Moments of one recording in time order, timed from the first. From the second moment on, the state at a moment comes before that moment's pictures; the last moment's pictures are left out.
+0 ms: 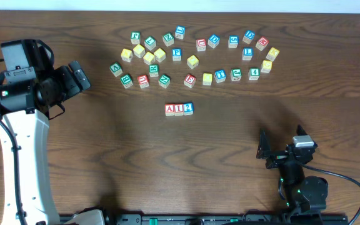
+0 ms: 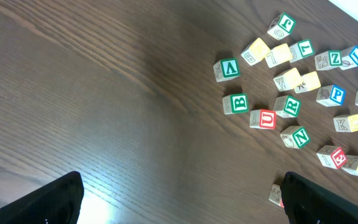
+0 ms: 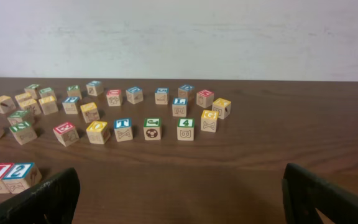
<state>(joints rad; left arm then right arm) 0.24 1.39 1.40 -1.00 0.10 -0.30 0.08 0.01 0.01 -0.07 -0.02 0.04</state>
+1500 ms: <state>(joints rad) 0.16 0.08 0.11 -0.12 -0.01 -0.06 0.08 0.01 0.01 -0.07 -0.03 0.04</state>
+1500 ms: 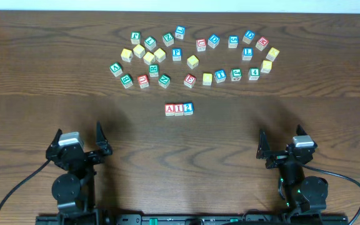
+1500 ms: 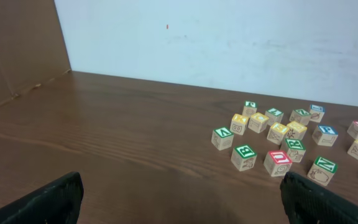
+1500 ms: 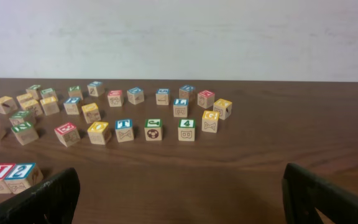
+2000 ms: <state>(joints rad) 0.16 0.01 0.02 -0.11 -0.04 -0.06 0.08 0.01 0.01 -0.07 -0.03 0.04</state>
